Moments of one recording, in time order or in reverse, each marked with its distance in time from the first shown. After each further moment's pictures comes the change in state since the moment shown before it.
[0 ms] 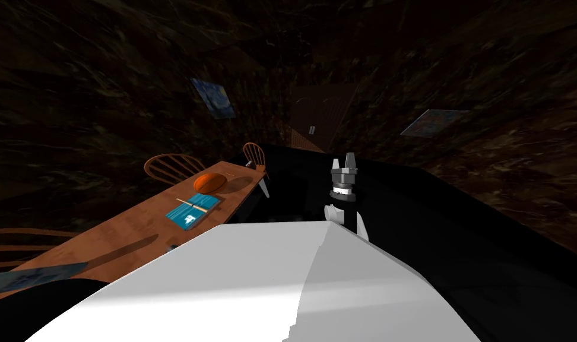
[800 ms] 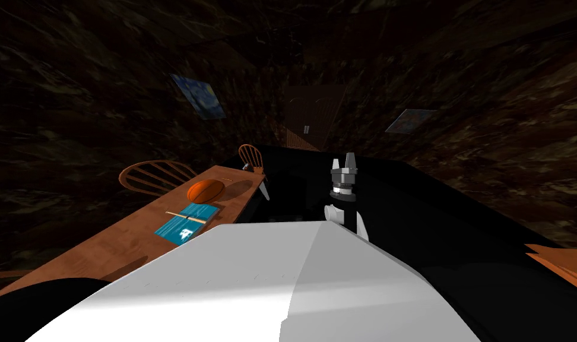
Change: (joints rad) left arm -0.060 0.180 -0.082 0.093 0.093 0.162 -0.026; right arm 0.000 0.000 0.000 0.000 0.000 0.000 0.000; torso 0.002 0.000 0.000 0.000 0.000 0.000
